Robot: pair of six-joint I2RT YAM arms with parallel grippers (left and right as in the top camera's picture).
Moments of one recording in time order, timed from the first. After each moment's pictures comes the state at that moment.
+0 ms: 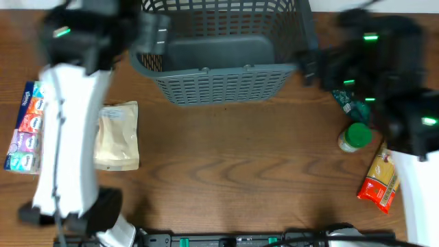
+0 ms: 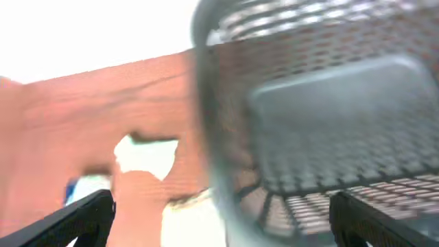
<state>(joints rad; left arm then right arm) -0.19 1.77 2.37 -1.44 -0.19 0.01 0.15 1.34 1.77 -1.08 0.05 0.16</state>
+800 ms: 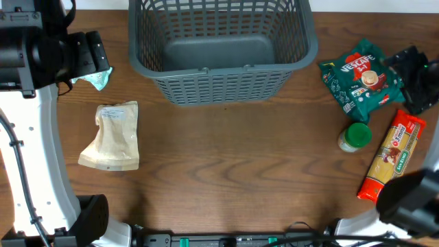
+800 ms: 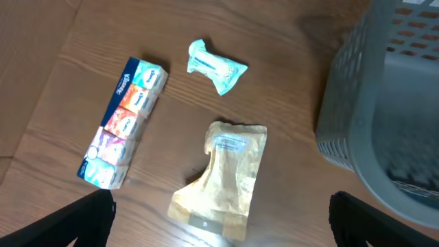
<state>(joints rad) 0.03 1.71 2.37 -1.68 -0.22 -0.21 -0.48 1.78 1.78 -1.20 -0.17 0.67</state>
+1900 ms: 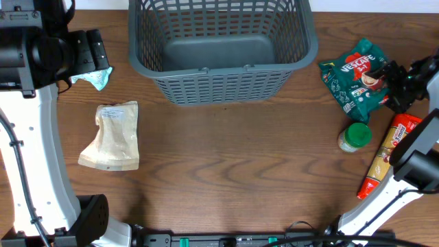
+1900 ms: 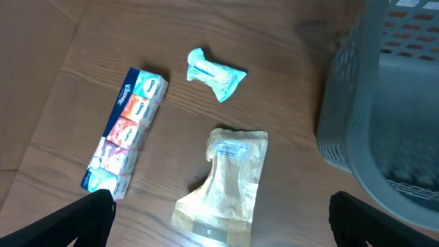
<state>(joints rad) 0.03 1.71 2.37 -1.65 -0.22 -0.17 -0.55 2.20 1.78 -0.89 -0.37 0.38</state>
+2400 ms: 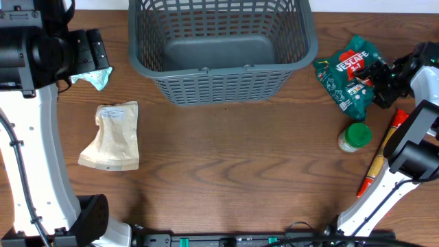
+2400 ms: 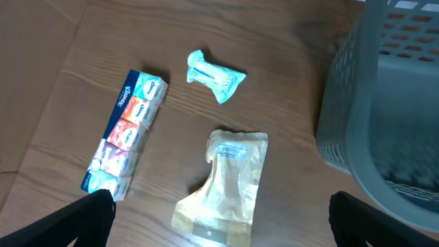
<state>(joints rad) 0.03 1.71 2.37 -1.65 -0.22 -0.16 -0.50 2.28 1.78 -0.82 -0.39 0.38</state>
